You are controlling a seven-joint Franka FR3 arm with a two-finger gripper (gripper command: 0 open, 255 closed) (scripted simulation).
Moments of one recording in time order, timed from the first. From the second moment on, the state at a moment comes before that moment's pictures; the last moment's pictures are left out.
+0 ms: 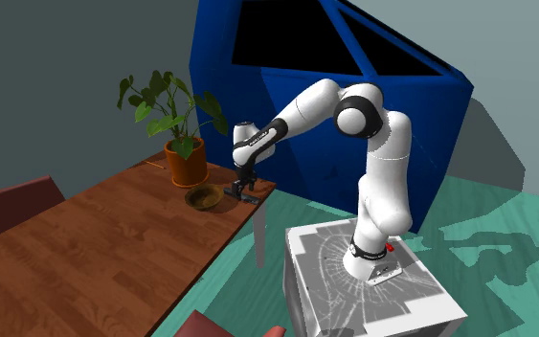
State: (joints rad) arm -0.23 0.16 -0.47 -2.21 0.21 2.33 -0.09
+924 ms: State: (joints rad) arm -0.23 0.15 -0.48 -2.20 0.20 2.32 -0.08
